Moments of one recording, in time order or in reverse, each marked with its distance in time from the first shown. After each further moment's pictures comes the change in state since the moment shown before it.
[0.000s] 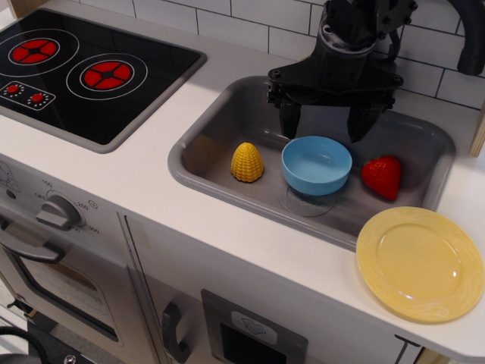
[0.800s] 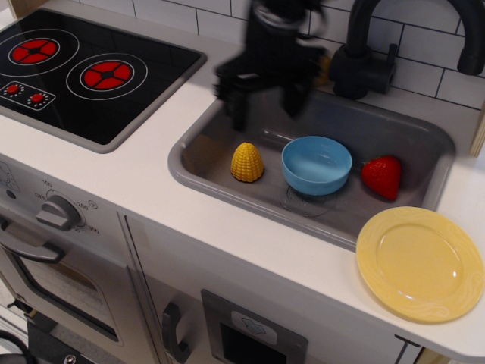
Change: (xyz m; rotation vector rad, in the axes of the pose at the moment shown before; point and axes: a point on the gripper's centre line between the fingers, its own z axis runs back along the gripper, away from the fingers) arm 0.031 0.058 -0.019 0.112 0.115 0.522
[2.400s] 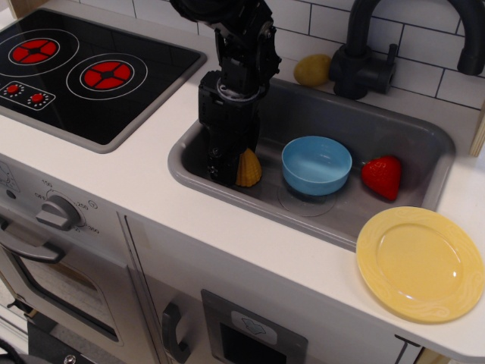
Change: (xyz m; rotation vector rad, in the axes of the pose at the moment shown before) arm 0.016 0.016 -0.094 0.030 0.043 0.663
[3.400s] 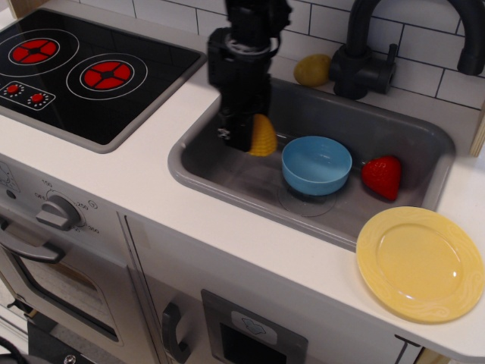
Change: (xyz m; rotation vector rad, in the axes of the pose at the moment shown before) arm -0.023 -0.012 0.047 0.018 0.048 -0.035
